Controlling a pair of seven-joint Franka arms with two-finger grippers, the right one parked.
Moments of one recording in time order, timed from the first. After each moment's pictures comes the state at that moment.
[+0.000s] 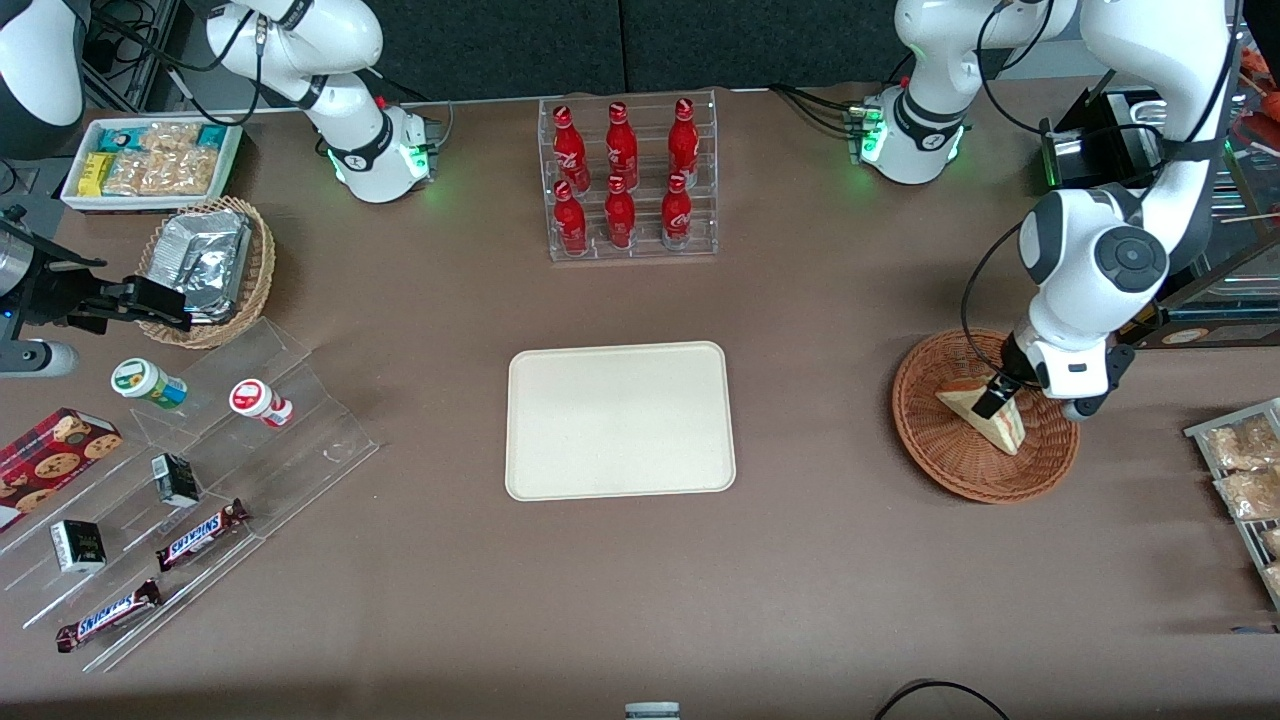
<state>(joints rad) 0.01 0.13 -0.03 -2.34 0.10 2.56 -0.91</state>
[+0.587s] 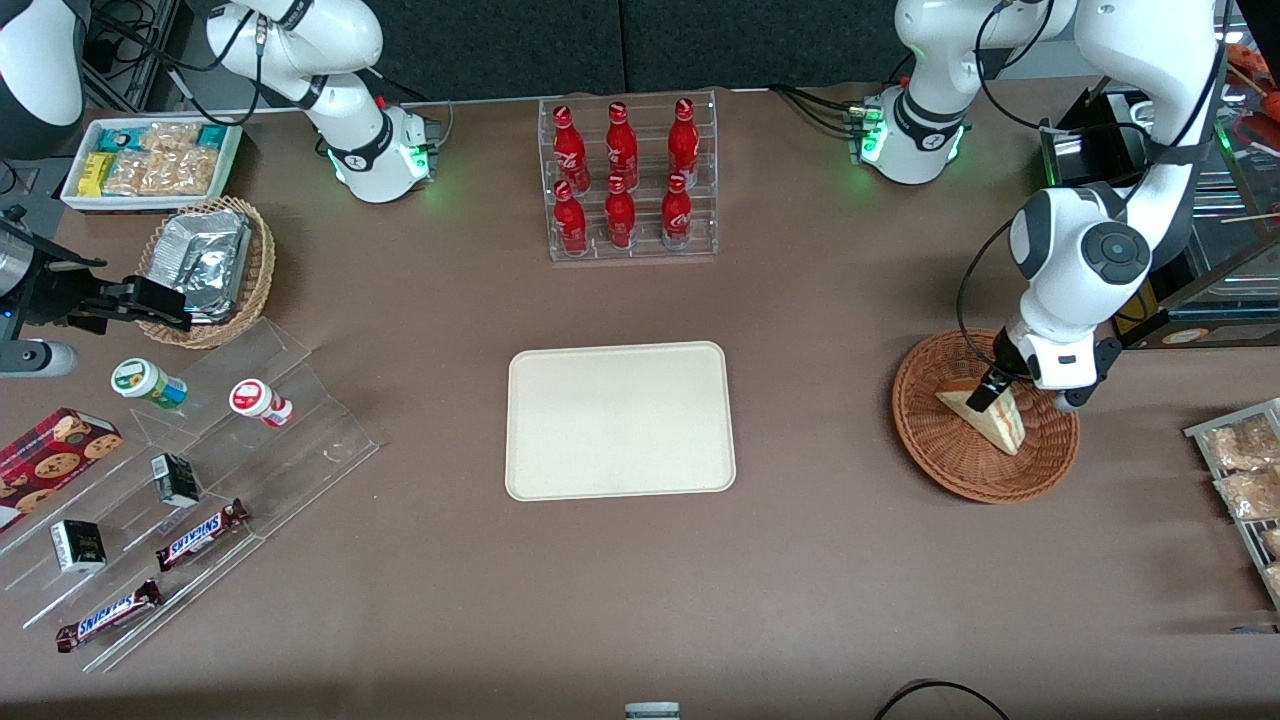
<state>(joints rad) 0.02 0.14 -0.02 -2.40 0.10 2.63 -0.91</state>
